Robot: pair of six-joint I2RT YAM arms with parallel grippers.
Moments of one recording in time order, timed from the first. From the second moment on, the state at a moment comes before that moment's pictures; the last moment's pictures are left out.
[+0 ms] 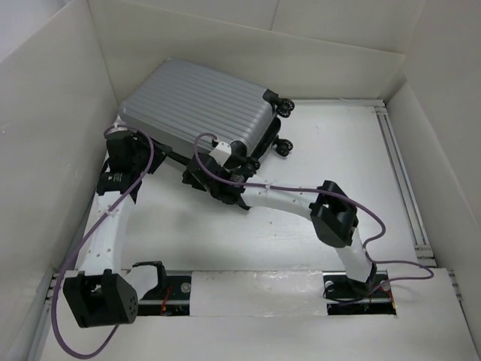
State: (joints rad) left arm 0.07 1.09 0.98 -0.42 0.18 -0.84; right arm 1.08 2.09 1.73 -0.21 0.46 1.10
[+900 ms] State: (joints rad) left arm 0.09 1.05 1.08 -0.51 0.08 -0.77; right arm 1.15 2.02 1.56 -0.33 0.76 1.42
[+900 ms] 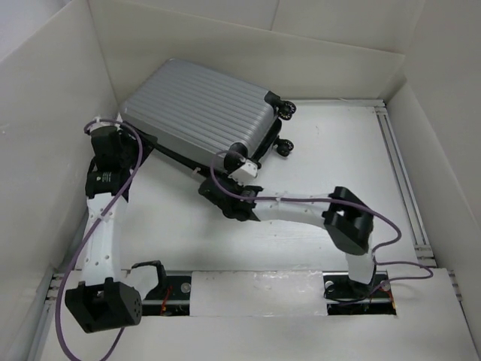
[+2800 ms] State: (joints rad) left arm 0.22 1.38 1.47 -0.61 -0.02 -0.86; right arm 0.69 1.51 1.21 -0.28 -0.11 0.28
